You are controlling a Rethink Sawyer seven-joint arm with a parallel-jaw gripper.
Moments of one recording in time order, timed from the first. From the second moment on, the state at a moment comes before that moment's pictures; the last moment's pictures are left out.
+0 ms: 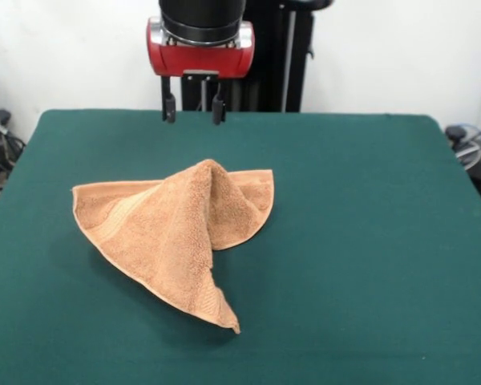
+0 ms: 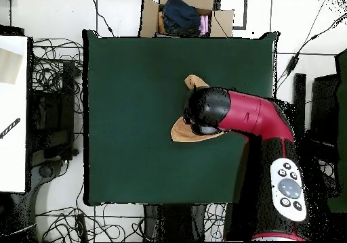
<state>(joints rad) -0.36 -0.74 0.04 1.55 -0.15 0.89 1.38</state>
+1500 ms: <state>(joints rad) -0.53 -0.89 0.05 1.74 -0.09 0.89 1.38</state>
